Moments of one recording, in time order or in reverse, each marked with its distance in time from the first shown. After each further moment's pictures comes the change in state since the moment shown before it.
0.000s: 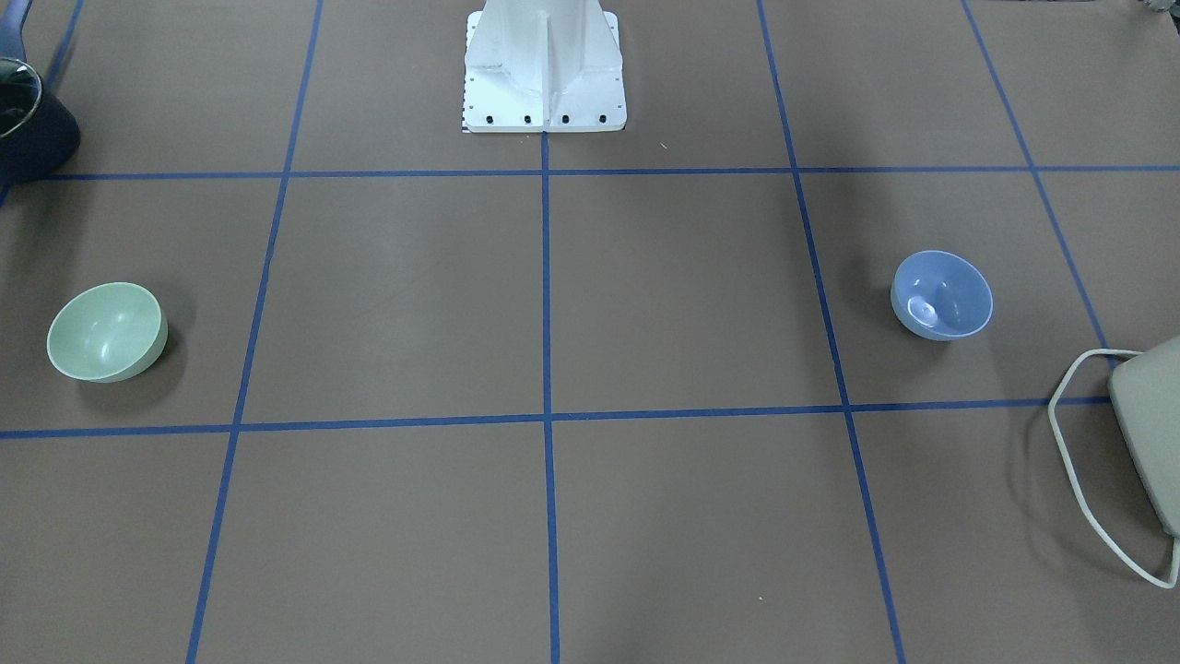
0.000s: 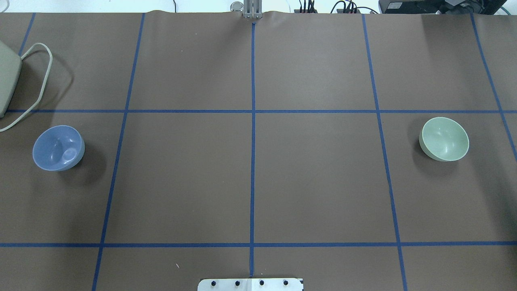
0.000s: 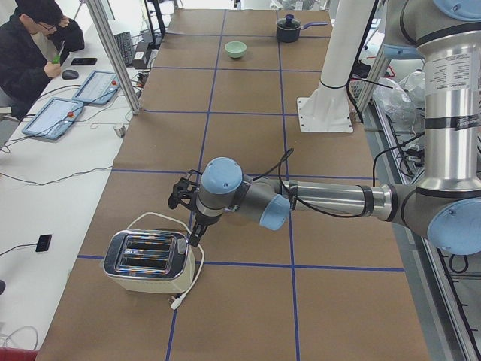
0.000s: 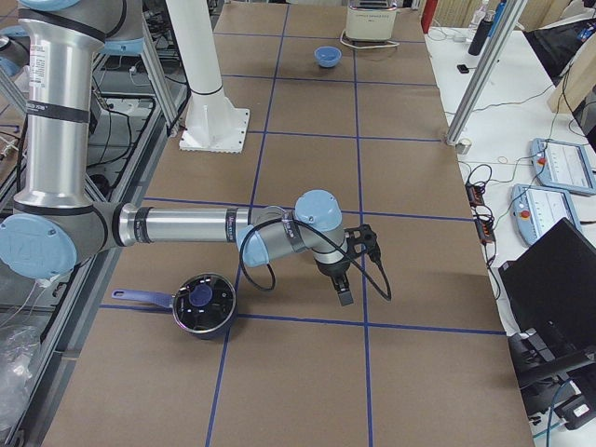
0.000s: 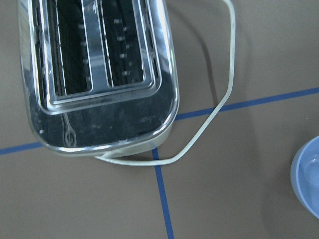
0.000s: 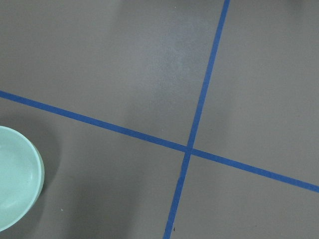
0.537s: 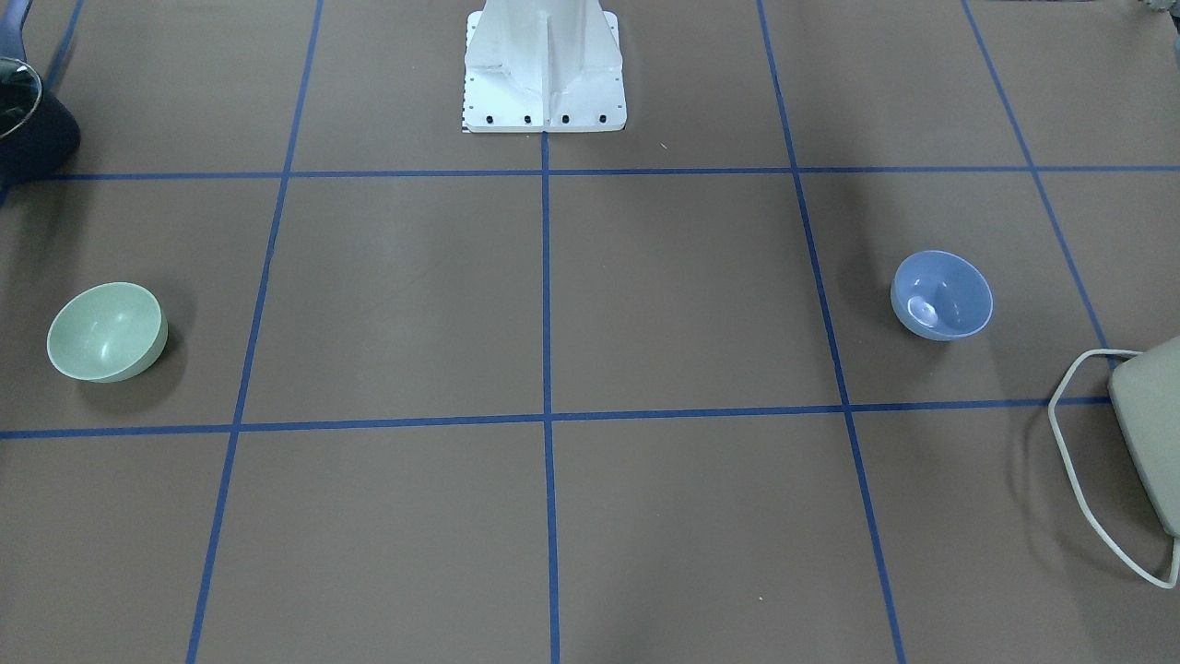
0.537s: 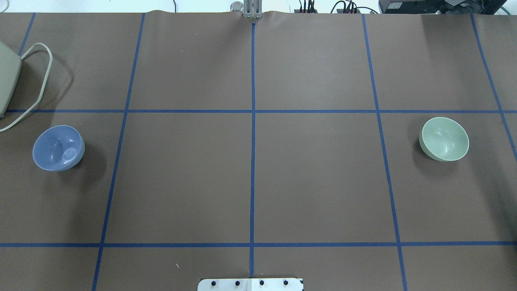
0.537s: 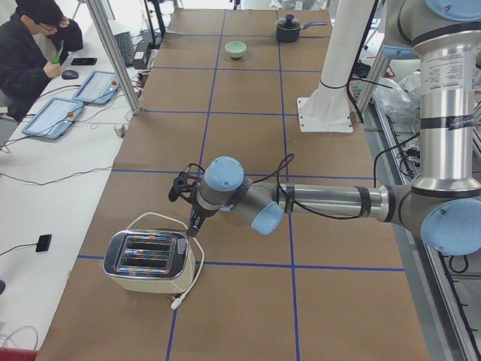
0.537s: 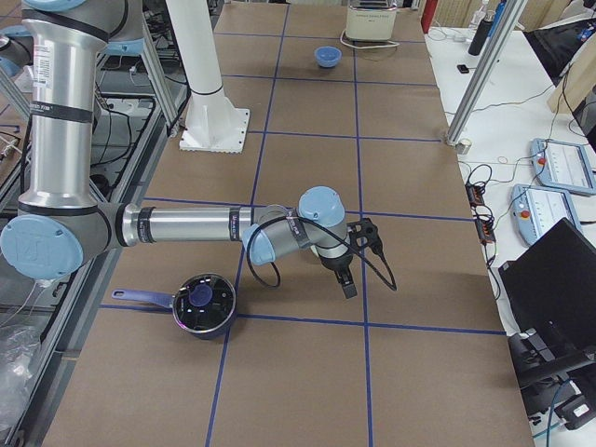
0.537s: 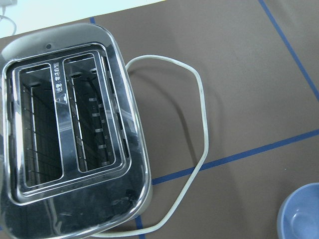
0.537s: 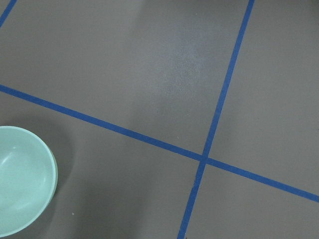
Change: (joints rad) left arm 0.120 -0.003 0.020 -0.176 0.006 -0.264; right arm -0.019 -0.002 -0.003 0.013 0.006 0.012
